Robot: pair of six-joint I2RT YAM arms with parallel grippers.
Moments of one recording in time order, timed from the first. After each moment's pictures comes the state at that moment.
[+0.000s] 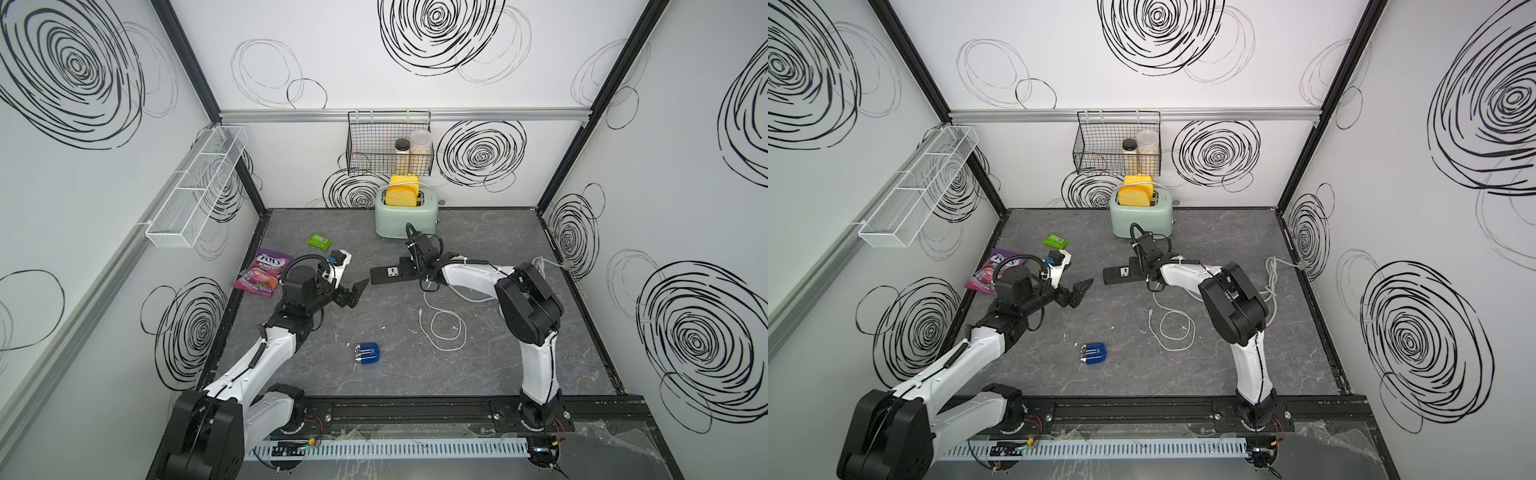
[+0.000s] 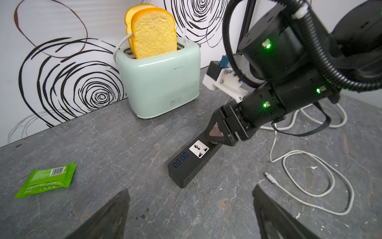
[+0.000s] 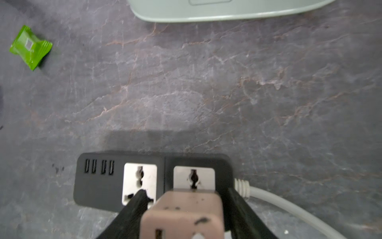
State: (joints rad) left arm -0.19 1.08 0.52 0.23 0.45 0.13; right arm 0.68 2.03 1.39 -0.24 0.08 0.59
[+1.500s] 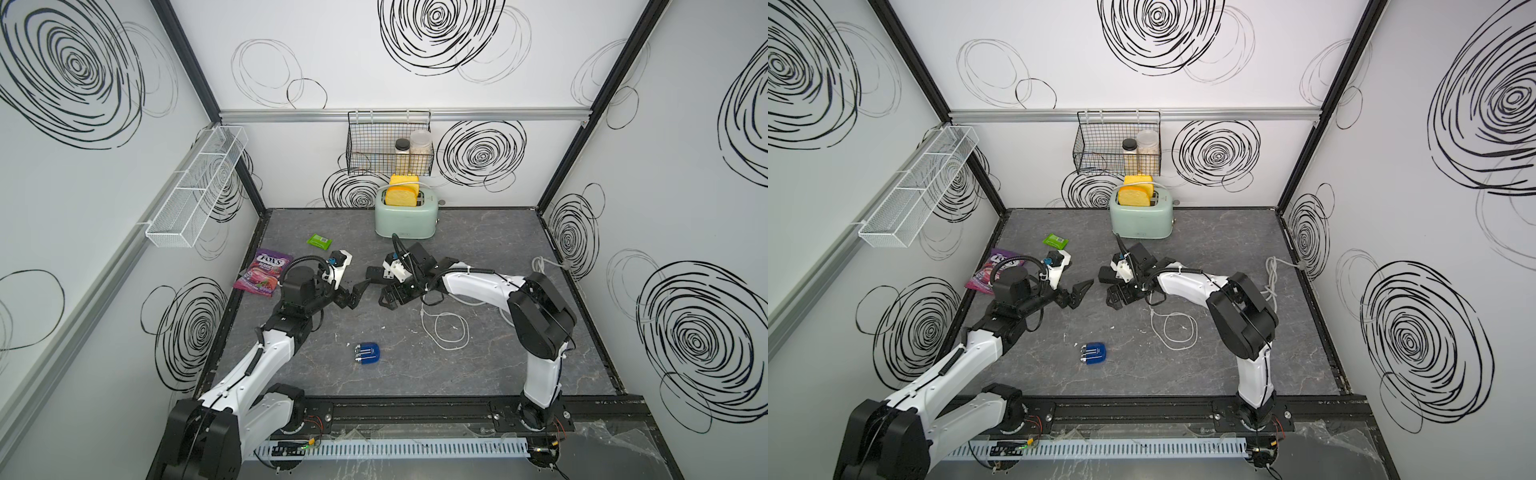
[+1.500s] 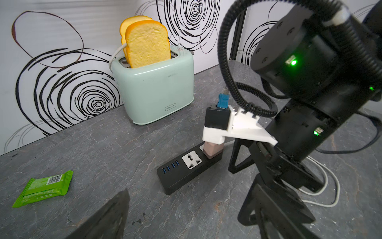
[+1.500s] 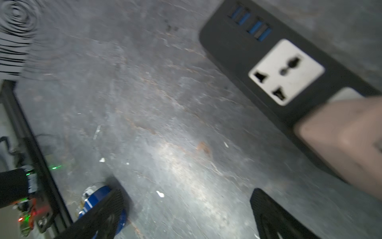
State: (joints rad) left arm -0.20 1.03 0.52 0.20 0.46 0.13; right arm 0.76 1.89 1.29 -0.36 -0.41 0.22
